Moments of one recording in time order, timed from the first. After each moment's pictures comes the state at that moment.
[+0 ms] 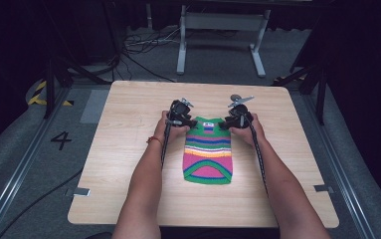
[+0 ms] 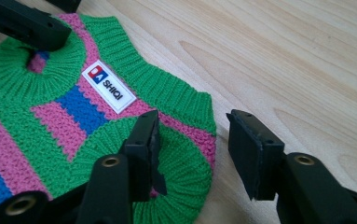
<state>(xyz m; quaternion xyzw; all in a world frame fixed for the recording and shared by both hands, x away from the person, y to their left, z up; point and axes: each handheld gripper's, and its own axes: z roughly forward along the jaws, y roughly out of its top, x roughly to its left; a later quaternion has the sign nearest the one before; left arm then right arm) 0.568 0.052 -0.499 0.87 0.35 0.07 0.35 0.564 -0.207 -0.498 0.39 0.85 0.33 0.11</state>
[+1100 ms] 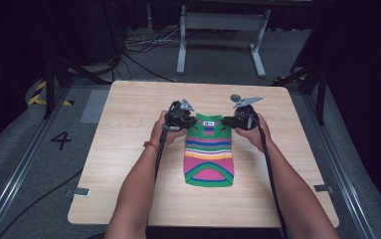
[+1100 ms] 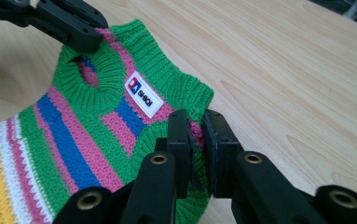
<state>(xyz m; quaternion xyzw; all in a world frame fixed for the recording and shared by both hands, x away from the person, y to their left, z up) 0.523 0.058 -0.458 0.87 0.28 0.13 0.38 0.528 -0.212 -0.456 0.33 0.85 0.39 0.12</state>
